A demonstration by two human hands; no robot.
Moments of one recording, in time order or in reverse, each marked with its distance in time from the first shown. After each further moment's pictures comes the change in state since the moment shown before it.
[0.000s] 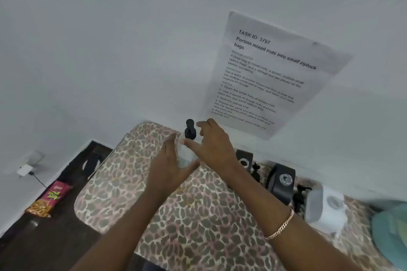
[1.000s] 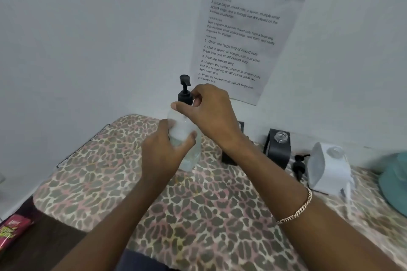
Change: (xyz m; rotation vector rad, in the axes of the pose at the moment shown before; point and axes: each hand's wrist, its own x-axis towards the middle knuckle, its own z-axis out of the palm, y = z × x) left_hand -0.059 0.000 0.046 -0.156 0.430 0.151; right_hand -0.079 0.007 0.011 0.143 0.362 -0.209
